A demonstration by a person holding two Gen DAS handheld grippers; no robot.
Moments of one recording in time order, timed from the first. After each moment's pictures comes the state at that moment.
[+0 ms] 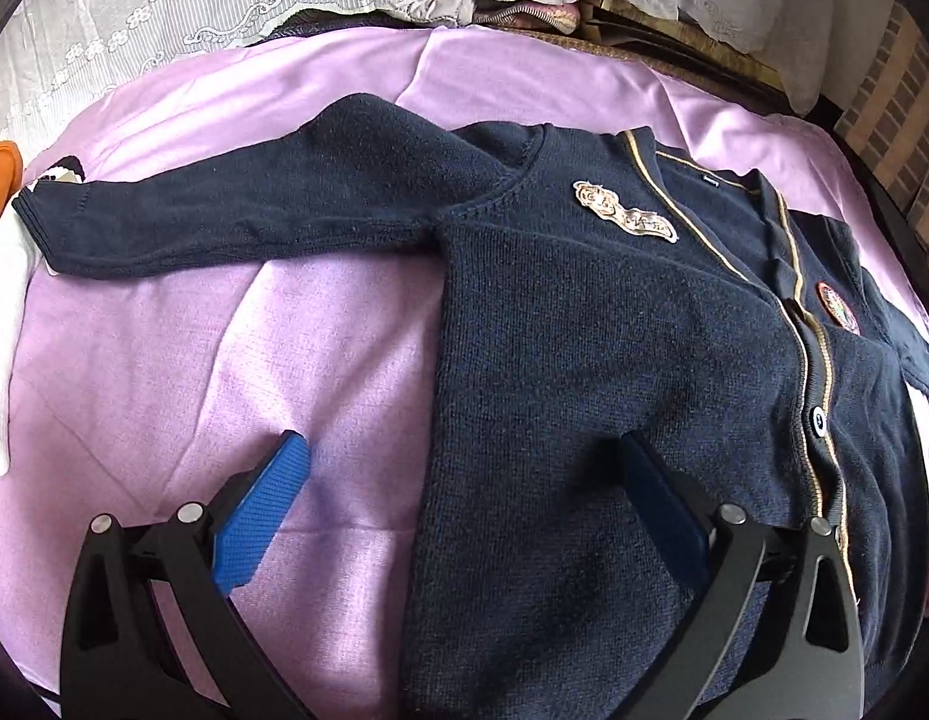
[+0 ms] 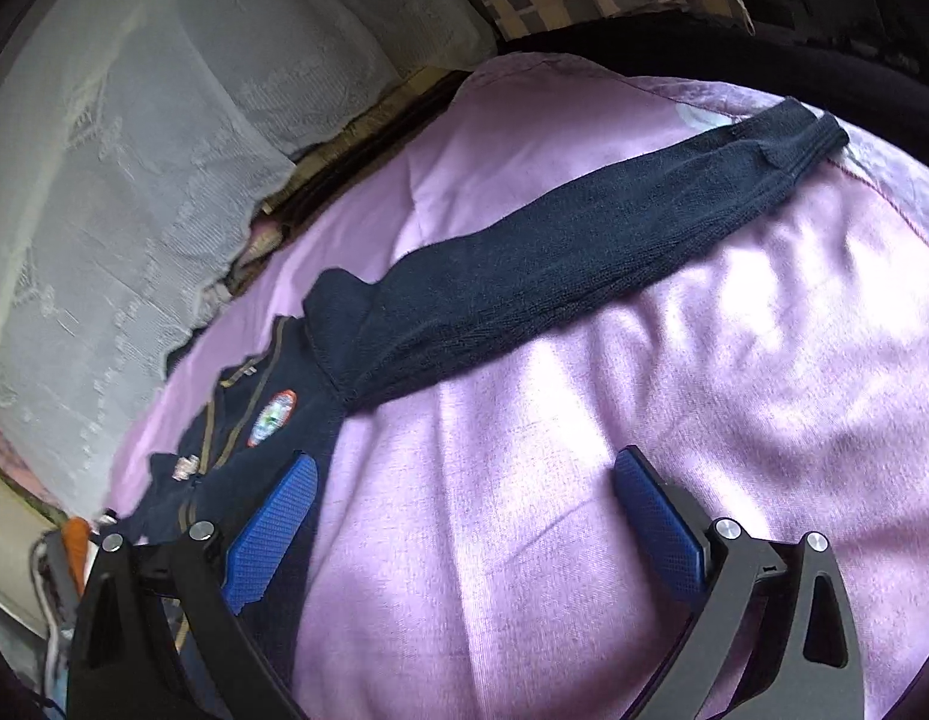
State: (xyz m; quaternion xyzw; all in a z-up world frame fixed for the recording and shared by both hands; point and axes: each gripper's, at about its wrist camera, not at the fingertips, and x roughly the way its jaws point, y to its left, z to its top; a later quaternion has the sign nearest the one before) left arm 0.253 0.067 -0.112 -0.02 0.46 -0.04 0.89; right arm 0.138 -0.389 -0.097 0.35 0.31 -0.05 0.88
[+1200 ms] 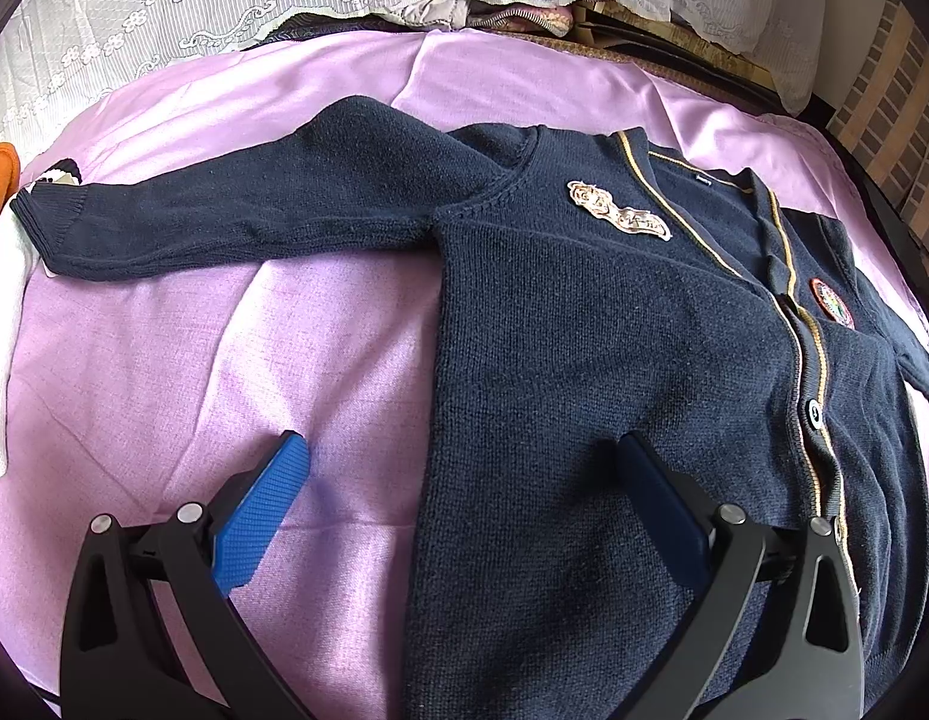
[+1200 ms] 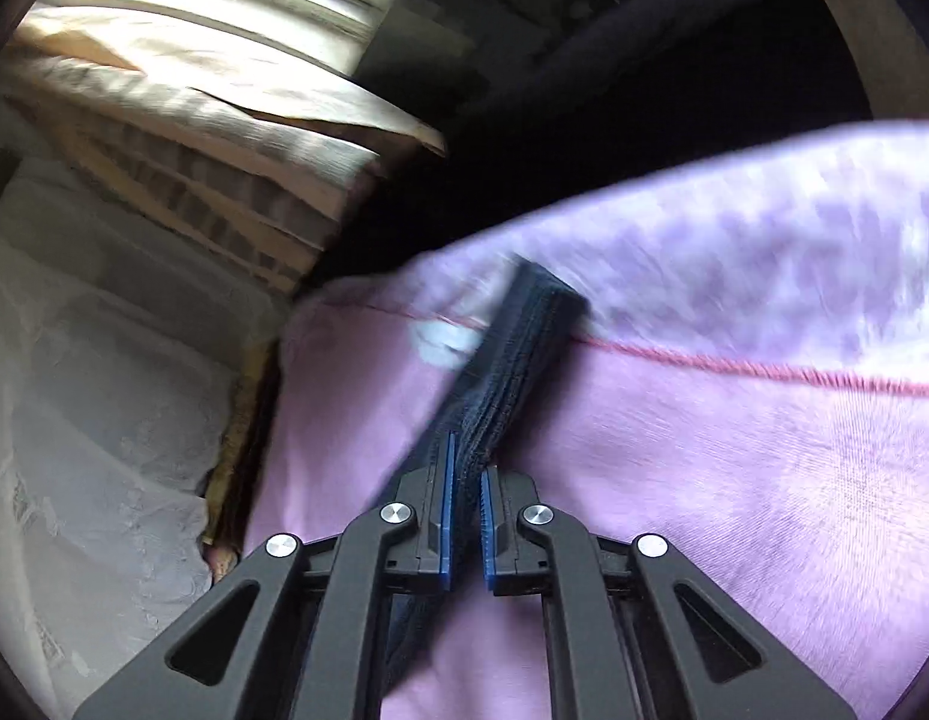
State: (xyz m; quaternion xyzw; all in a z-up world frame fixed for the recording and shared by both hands) left arm 0.251 0.069 -0.111 -0.02 0.46 -0.05 0.89; right arm 0.118 -0.528 -0.132 0.57 0.13 -0.26 0.77
